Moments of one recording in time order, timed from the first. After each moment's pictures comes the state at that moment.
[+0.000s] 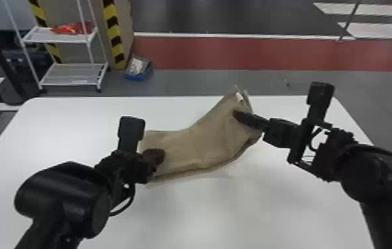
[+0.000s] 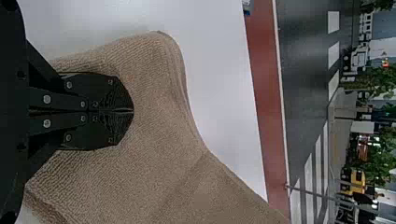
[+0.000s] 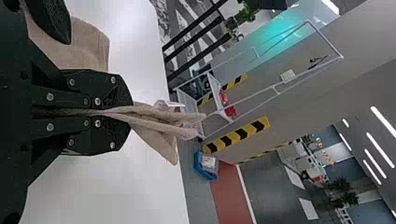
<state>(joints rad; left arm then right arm) -0.12 0.20 -0.30 -1.69 0.26 0.81 -0.01 -0.17 -0.16 -0.04 -1.75 -0.55 0.83 0.35</state>
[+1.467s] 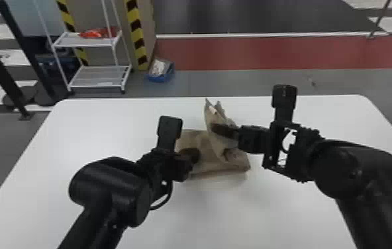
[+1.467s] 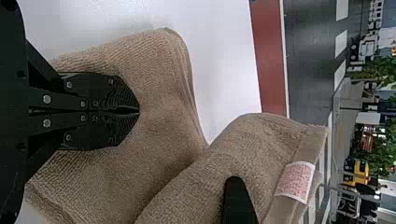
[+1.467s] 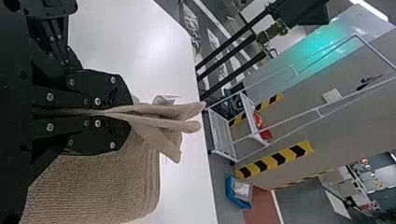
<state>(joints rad) -0.17 0.15 -0.35 -1.61 0.26 0.82 -0.01 -0.25 -0.08 0.17 -1.65 -0.56 0.87 0.22</state>
